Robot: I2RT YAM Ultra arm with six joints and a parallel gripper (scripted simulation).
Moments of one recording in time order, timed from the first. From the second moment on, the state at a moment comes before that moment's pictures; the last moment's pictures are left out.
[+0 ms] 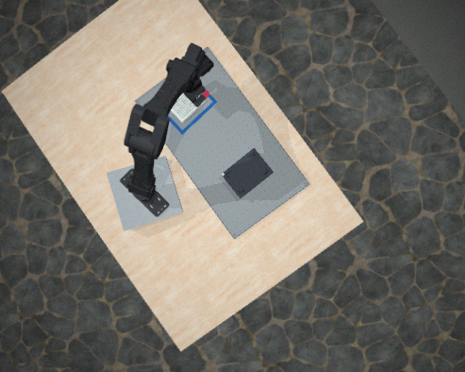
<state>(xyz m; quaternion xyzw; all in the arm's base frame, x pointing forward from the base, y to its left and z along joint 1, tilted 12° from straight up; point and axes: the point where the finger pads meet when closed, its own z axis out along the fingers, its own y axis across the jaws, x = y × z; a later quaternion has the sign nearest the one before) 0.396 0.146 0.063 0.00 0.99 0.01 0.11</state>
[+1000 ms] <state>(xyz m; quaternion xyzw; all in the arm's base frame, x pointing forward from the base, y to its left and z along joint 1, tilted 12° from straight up) 0.349 0.150 0.060 0.02 0.99 -0.05 0.09</state>
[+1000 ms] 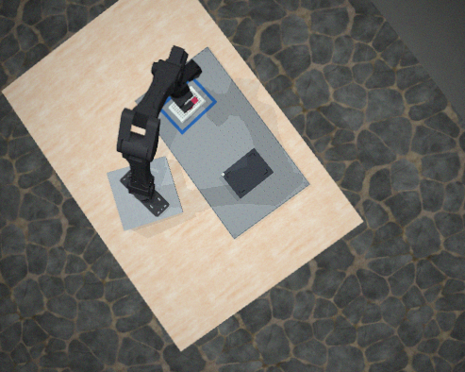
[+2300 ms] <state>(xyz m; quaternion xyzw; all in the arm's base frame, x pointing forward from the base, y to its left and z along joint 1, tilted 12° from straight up) 0.350 0.151 0.060 0.02 0.99 -0.05 0.09</state>
